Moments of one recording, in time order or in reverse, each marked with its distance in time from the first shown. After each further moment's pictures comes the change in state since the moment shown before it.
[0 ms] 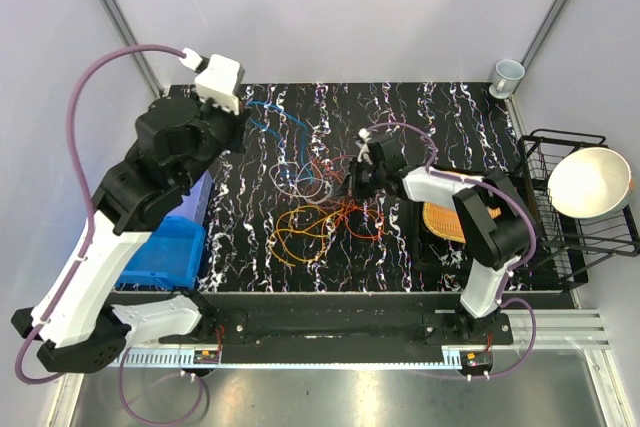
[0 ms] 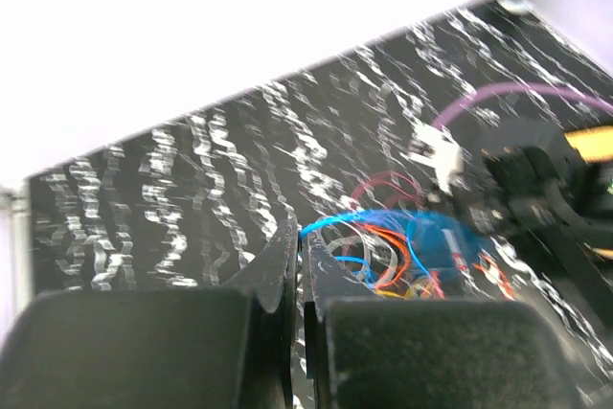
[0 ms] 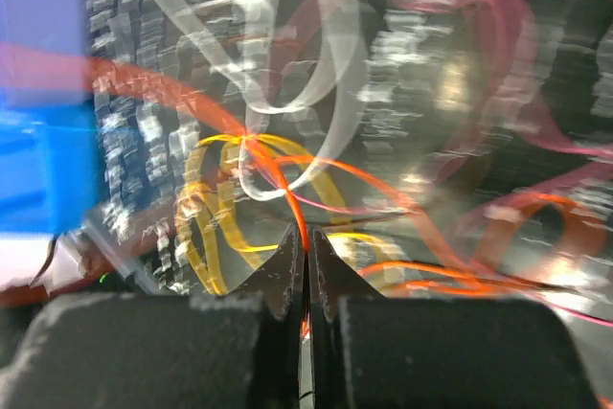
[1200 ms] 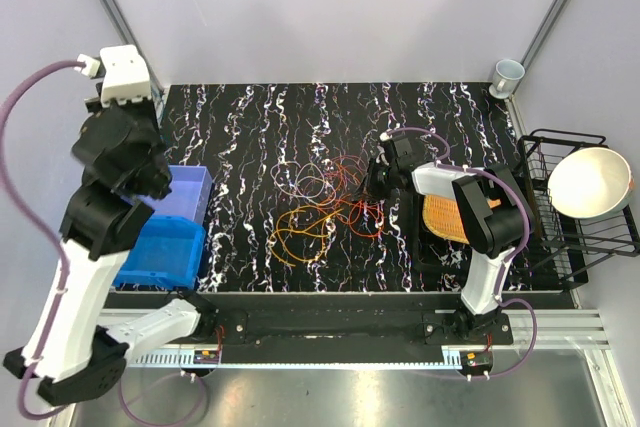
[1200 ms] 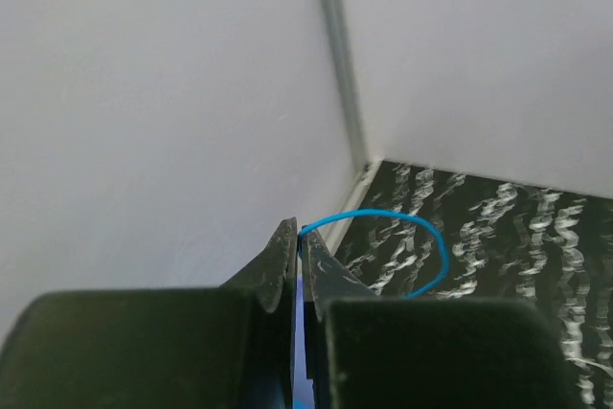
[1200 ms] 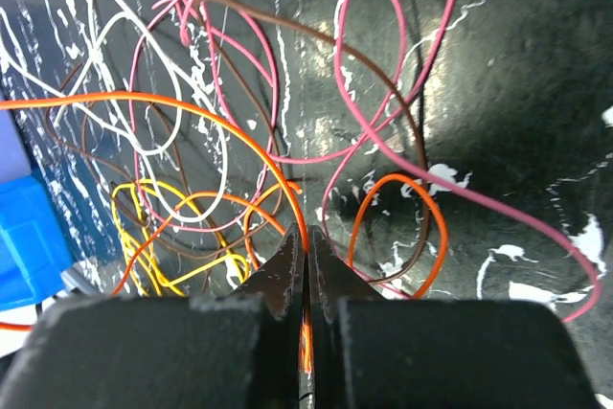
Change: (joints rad) left arm 0.143 -0.134 -0.042 0.222 -0.716 0.302; right arm -0.135 0.088 -0.001 -0.083 0.041 0.043
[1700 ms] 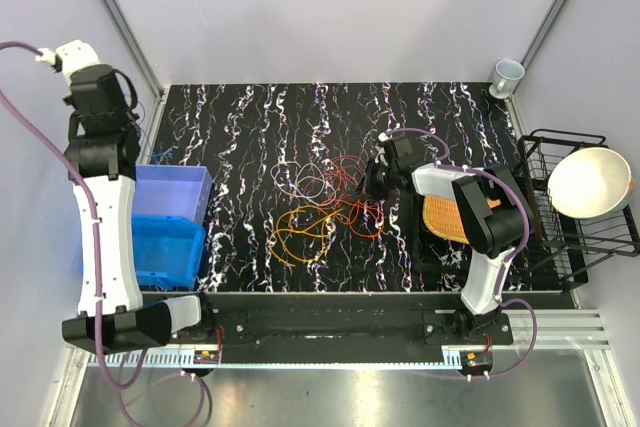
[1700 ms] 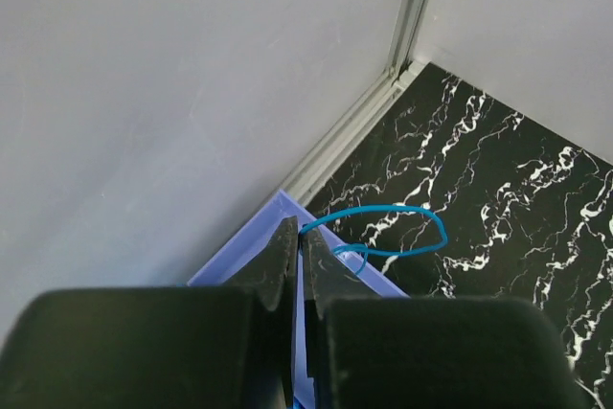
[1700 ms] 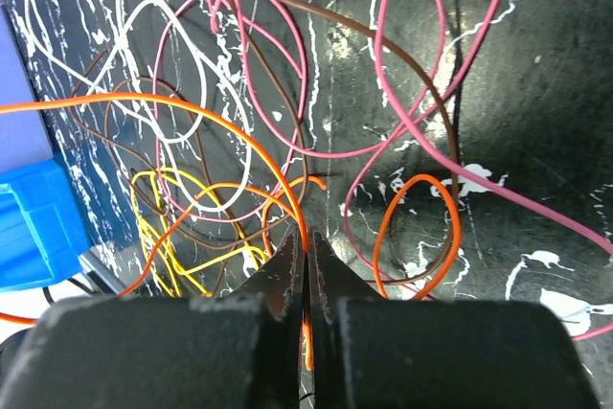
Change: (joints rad) left arm 0.690 0.244 0.013 -0.222 0.477 -0.481; right arm 0.000 0.000 -0.009 0.029 -0.055 0.010
